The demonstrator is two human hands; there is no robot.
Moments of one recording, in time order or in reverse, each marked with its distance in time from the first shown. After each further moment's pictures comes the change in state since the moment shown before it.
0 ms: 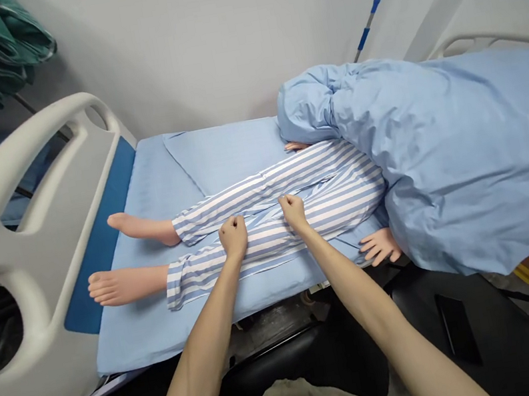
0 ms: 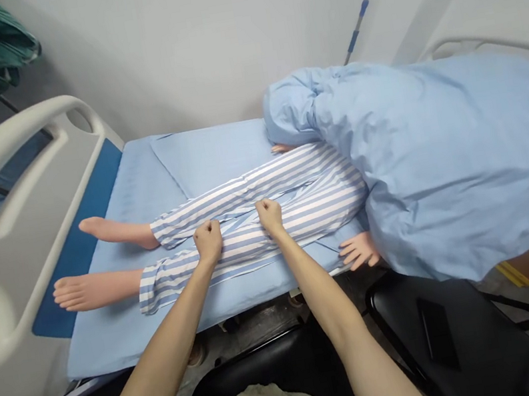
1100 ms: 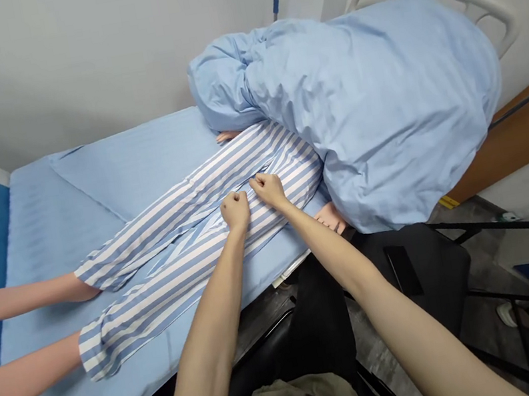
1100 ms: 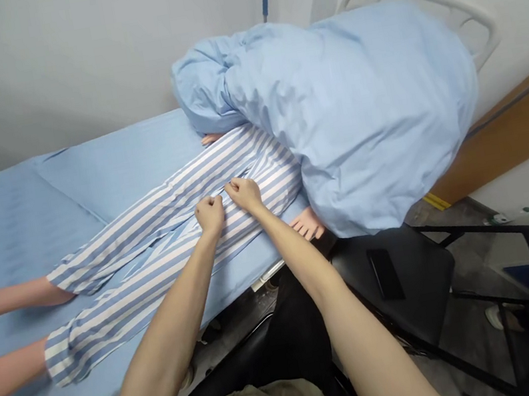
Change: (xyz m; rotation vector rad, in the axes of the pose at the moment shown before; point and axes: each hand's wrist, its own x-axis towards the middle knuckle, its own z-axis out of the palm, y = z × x) left_hand -0.023 0.106 0.166 -0.085 -0.266 0.070; right_hand 0.048 0.036 -0.124 -0.426 0.071 -0.089
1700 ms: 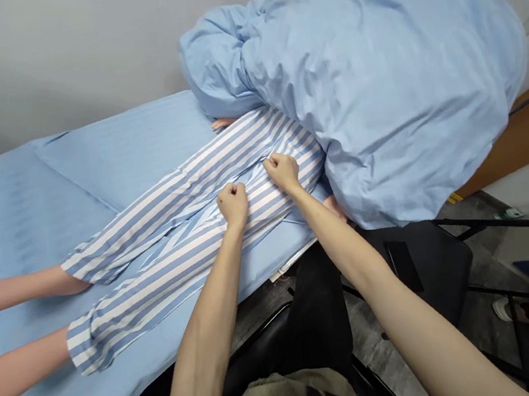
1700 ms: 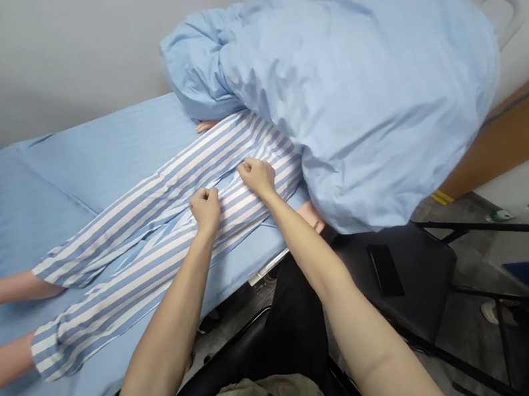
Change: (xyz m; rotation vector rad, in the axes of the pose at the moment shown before) left_hand -0.010 -0.002 0.008 -0.031 0.031 0.052; right_hand 0.018 0.033 -0.038 -0.179 0.113 0.115
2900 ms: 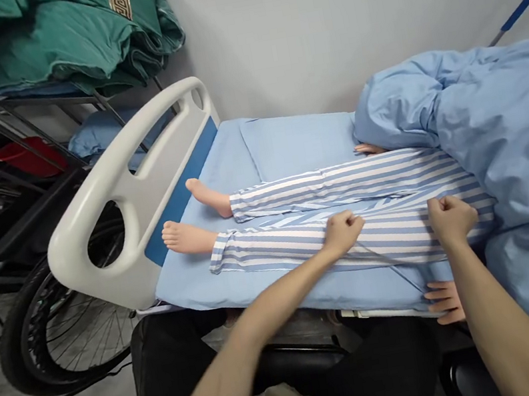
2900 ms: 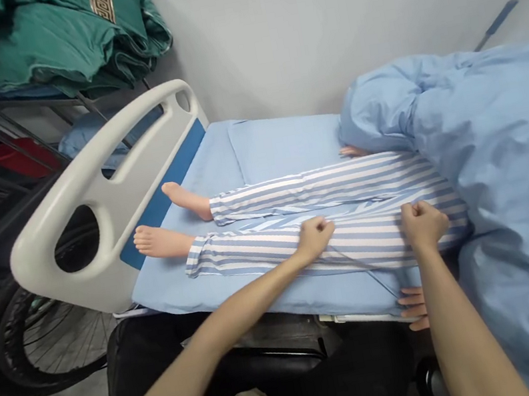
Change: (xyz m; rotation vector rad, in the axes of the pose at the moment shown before) left_hand -0.042 -0.023 -0.063 -0.157 -0.079 0.021; right_hand 0.025 0.052 -0.007 -0.229 0.176 -0.074
